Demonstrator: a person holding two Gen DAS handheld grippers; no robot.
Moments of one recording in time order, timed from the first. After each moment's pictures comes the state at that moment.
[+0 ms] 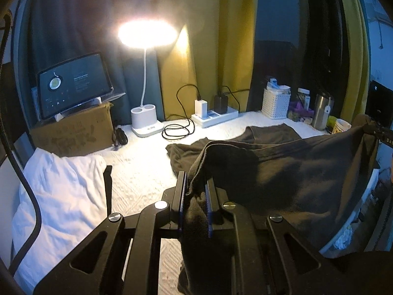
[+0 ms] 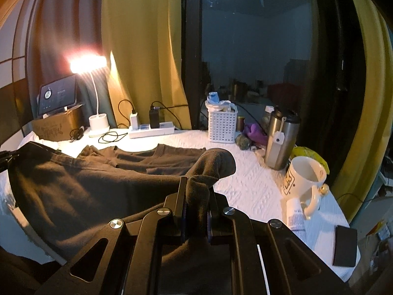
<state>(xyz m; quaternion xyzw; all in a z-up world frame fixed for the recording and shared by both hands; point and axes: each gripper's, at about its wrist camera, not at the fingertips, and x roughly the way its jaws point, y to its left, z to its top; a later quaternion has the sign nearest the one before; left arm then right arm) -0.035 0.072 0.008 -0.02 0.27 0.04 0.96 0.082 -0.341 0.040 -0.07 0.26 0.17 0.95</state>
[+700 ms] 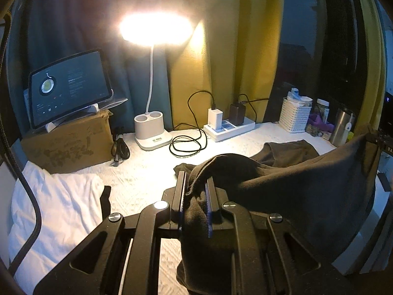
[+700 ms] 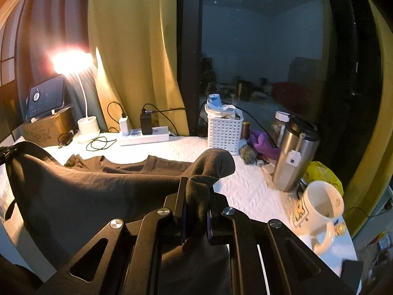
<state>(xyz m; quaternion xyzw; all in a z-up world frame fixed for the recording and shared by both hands) 0.042 0.098 0.015 -0.03 0.27 0.06 0.96 0.178 -0.318 0.036 -0.08 0.28 0.18 0.94</state>
